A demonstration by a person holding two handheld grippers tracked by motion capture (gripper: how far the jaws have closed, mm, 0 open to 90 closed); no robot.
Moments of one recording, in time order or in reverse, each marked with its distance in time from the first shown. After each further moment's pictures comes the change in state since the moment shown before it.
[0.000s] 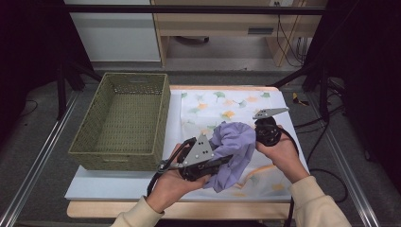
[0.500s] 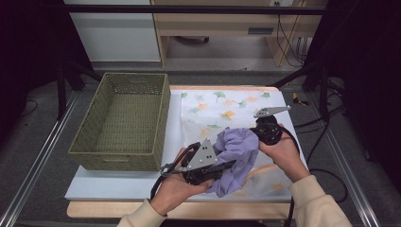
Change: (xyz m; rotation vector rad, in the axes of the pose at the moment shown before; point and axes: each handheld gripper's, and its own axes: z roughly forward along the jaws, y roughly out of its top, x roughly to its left) left arm -0.008 -0.010 0.011 0.004 -0.035 -0.012; right arm -0.001 0.003 -0.003 -0.009 -0.001 0.004
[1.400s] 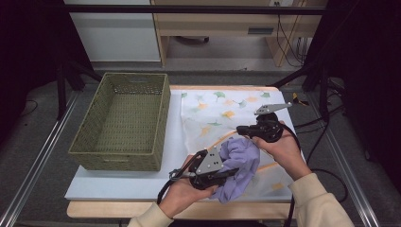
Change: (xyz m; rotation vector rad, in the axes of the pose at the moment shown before) left arm -0.005 -0.028 0.029 0.057 -0.029 -0.041; right arm 0.001 0.009 -0.005 -0.005 -0.017 -0.021
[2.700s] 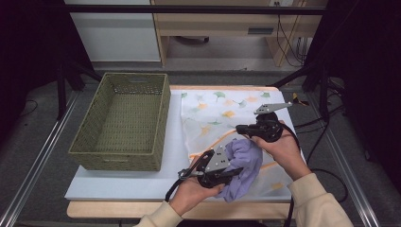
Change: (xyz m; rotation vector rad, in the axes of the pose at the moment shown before) left arm 0.003 -0.008 0.030 0.013 0.001 -0.040; right arm 0.002 0.002 -0.001 -0.013 0.000 -0.001
